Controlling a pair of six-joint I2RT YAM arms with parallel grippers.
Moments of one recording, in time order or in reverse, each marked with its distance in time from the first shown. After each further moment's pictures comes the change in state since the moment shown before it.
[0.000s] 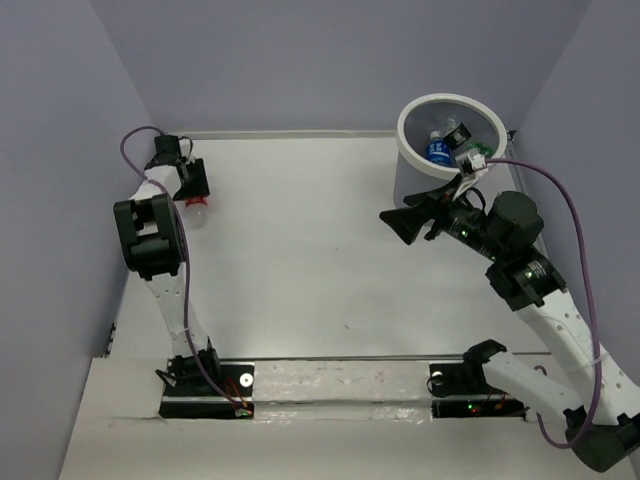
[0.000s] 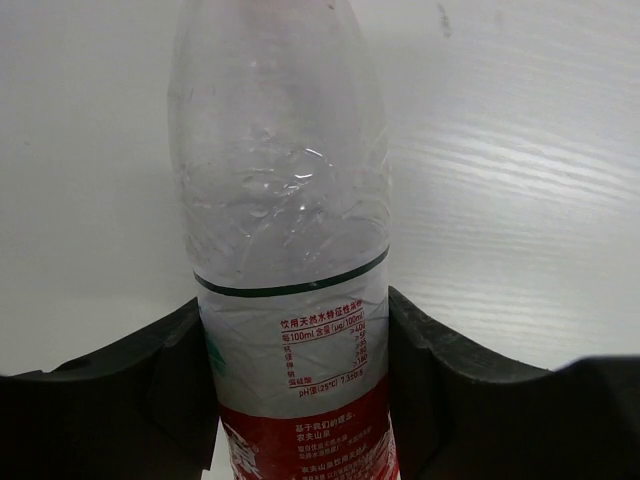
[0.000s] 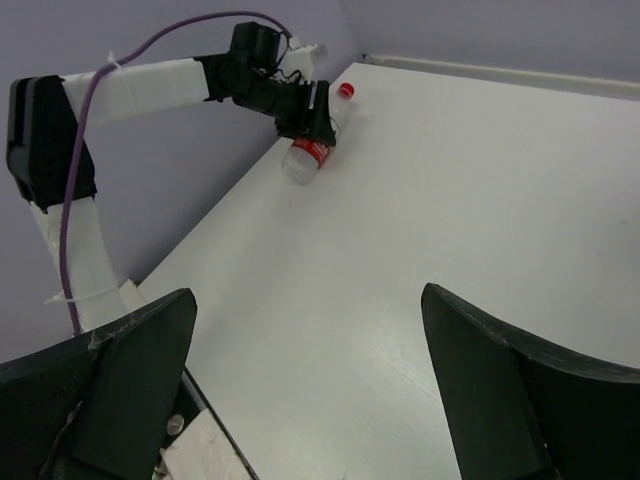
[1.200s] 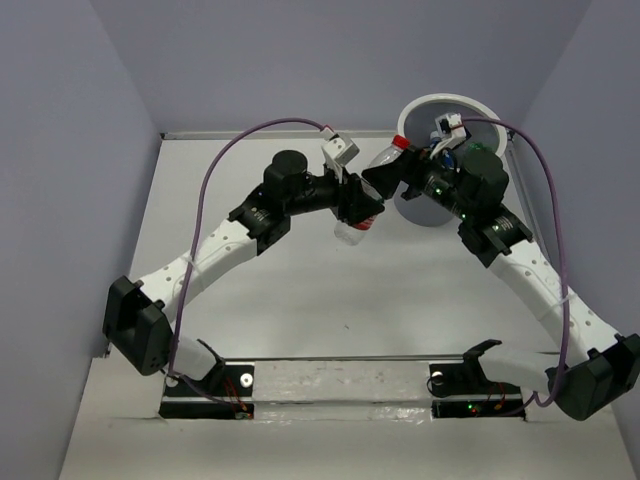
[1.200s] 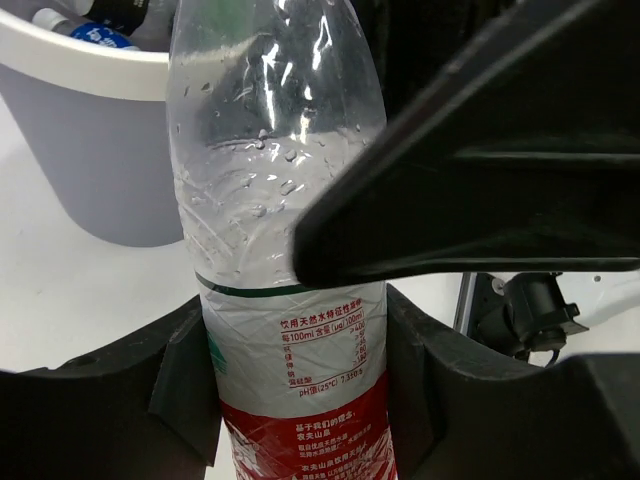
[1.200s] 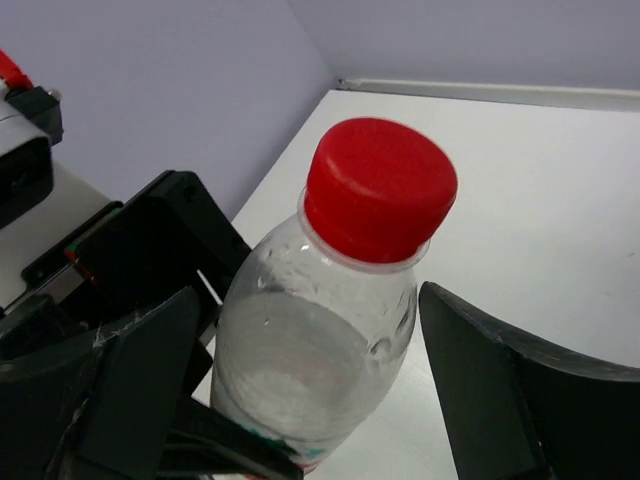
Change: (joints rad) left arm -0.908 -0.748 -0.429 0.516 0.484 -0.270; right arm 0.000 0.339 0.194 0.114 0.069 0.080
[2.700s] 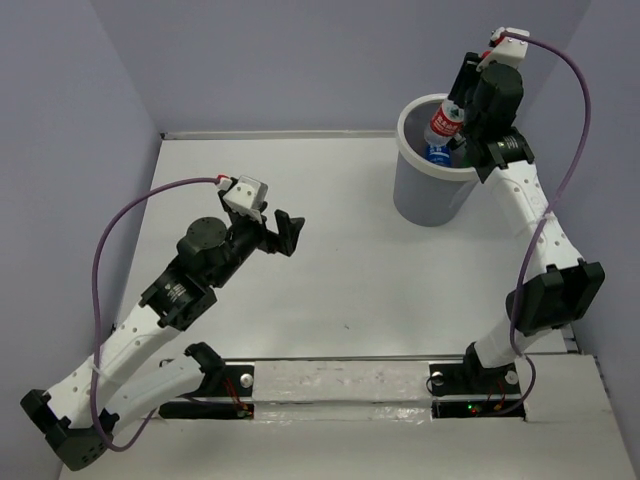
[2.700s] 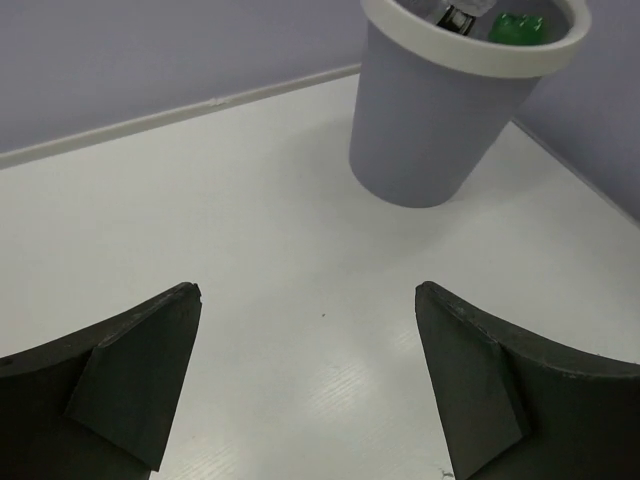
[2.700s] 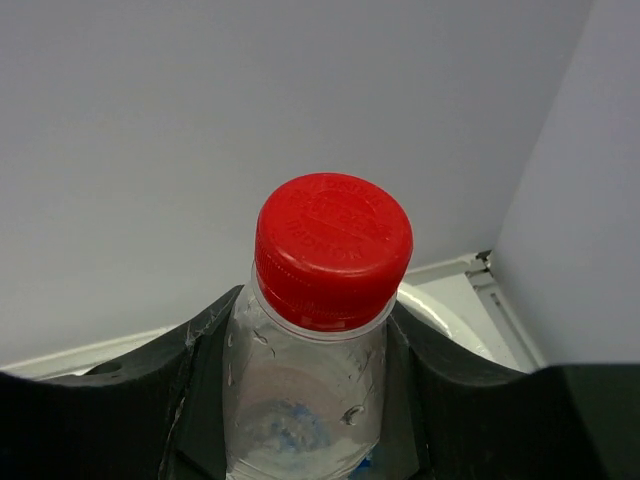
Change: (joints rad) left arm -0.027 -0.668 -0.335 -0.268 -0.678 0.124; right arm -0.252 0.440 0.590 -0.051 0.764 -0.449
